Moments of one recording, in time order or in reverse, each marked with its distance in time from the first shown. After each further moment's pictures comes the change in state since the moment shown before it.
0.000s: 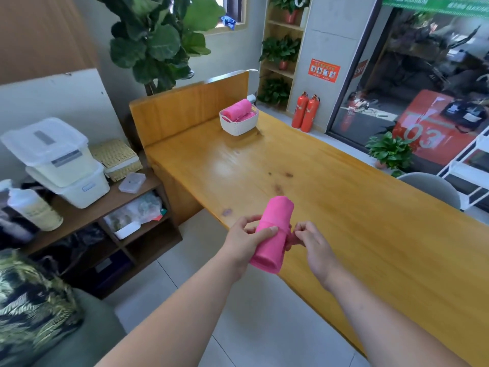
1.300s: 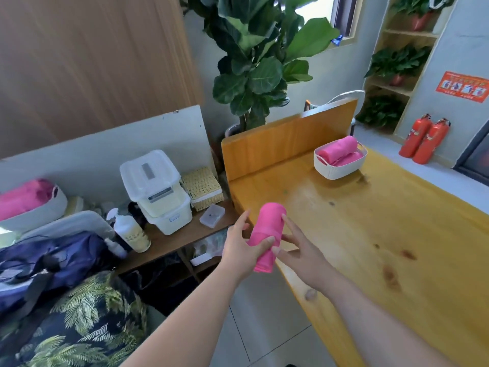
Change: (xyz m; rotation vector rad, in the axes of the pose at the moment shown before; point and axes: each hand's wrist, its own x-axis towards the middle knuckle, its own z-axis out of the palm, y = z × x) left_hand 0.139 0.115 -0.209 0.501 0.546 0.303; right_hand 0.238 -0.076 0.203 -0.189 -0.592 -0.148
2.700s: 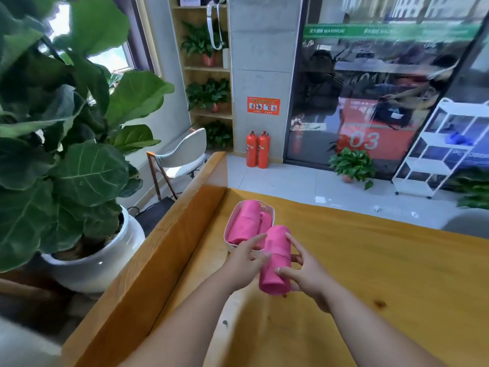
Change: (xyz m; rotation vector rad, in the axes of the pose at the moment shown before) left_hand 0.443 0.121 0.198 0.171 -1.010 0.401; right_hand 0.264 0.018 -0.193 0.478 0.859 0.346
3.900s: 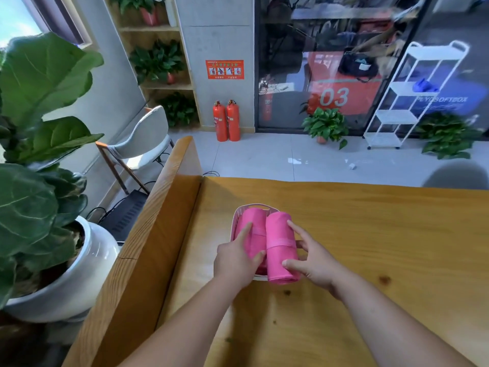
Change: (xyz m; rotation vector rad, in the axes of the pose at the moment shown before) left_hand 0.082 -0.041 0.001 0.532 0.065 -0.091; right_hand 0.070 0.024 -0.021 -0.135 0.078 0.064
